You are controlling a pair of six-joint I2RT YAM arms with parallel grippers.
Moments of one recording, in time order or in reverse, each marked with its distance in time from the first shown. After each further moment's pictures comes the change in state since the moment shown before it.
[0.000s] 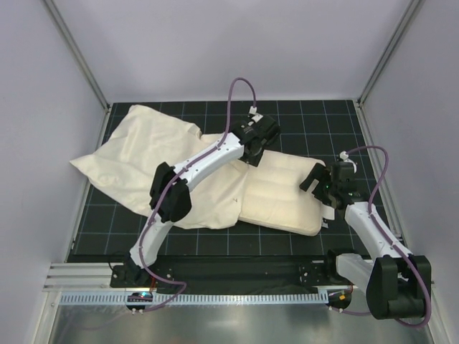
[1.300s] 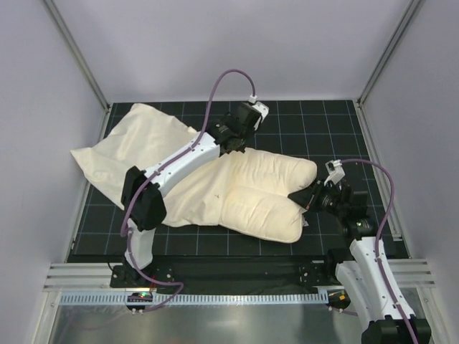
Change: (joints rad) left arm 0.070 -0.245 -0.279 0.370 0.180 0.369; right arm -0.010 -0.420 -0.134 0.063 -0.620 -0.032
